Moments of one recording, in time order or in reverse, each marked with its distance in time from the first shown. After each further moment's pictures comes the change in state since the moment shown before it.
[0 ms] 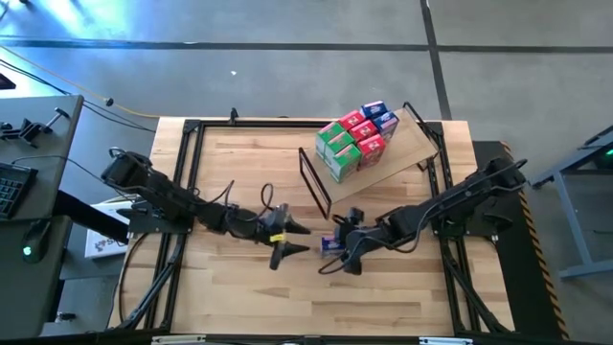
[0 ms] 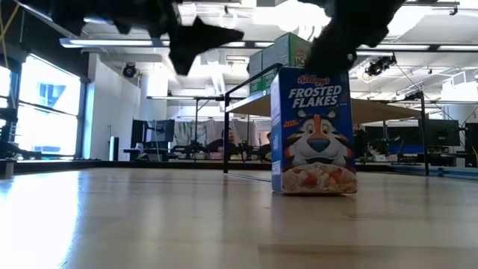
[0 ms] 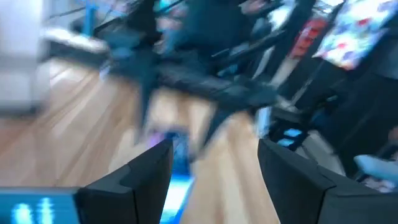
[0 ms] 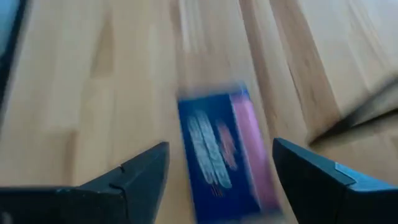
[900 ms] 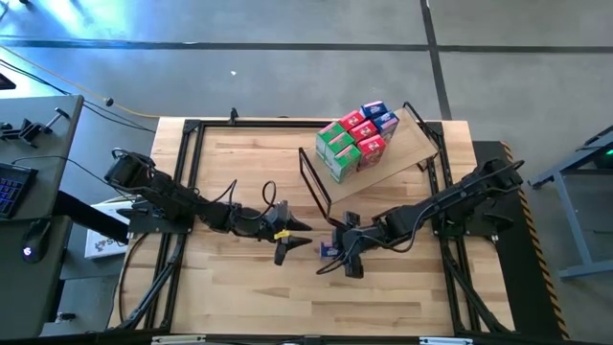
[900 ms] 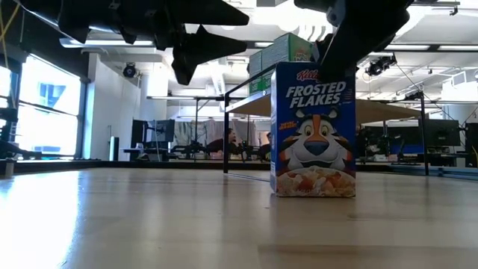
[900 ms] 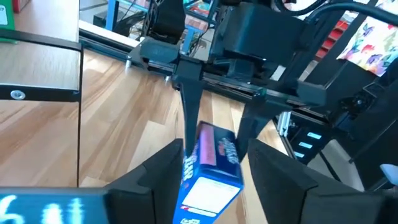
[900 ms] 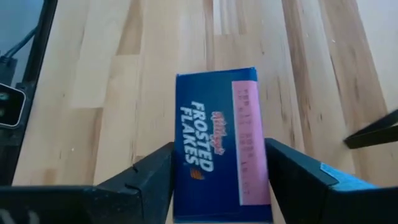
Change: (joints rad) left arm 0.027 0.020 -0.023 0.005 -0.044 -0.034; right arm -0.022 0.032 0.007 0.040 -0.139 -0.046
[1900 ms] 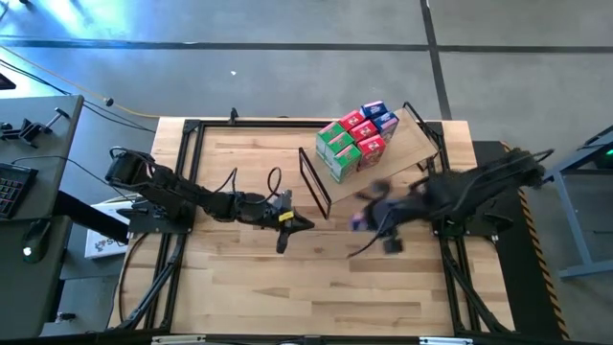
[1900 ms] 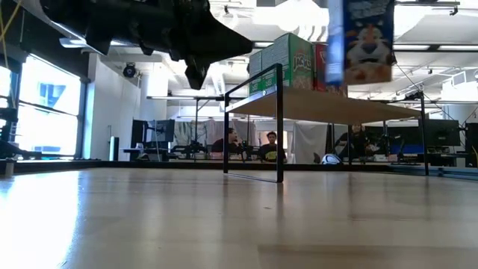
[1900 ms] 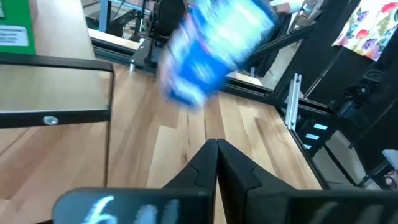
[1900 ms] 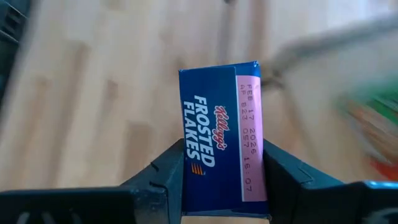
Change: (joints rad) left arm 0.116 -0.006 0.000 -0.015 0.161 0.082; right arm -0.023 -0.219 0.352 -0.725 0.046 -0.224
